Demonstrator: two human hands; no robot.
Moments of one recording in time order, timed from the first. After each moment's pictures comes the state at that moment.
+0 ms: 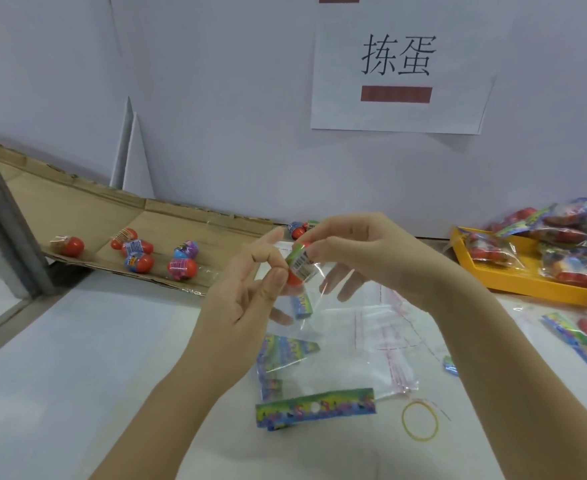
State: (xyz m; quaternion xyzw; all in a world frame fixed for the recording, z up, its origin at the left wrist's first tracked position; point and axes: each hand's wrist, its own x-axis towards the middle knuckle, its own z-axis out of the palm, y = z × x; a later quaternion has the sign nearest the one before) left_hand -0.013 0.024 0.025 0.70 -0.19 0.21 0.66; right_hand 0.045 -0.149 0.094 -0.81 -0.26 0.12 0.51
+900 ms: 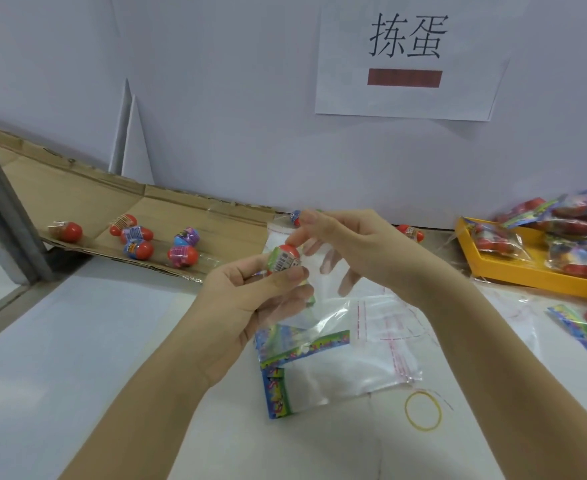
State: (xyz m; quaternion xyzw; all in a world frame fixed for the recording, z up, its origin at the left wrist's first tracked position) left_hand -0.012 0.027 0.035 0.55 0.00 -0.03 0.84; right_hand 0.043 -0.135 0.085 -0.84 -0.25 0.09 0.48
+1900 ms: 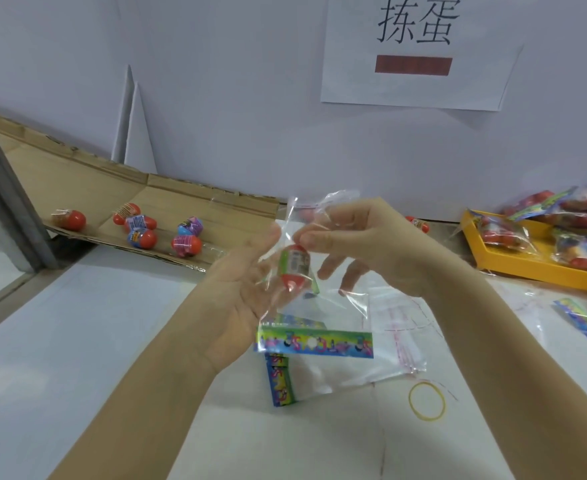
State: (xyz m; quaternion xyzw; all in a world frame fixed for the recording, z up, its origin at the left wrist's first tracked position) left_hand -0.012 0.030 0.037 0.46 0.01 -0.08 0.89; right_hand 0.051 -0.140 0.078 -0.78 -0.27 0.15 0.54
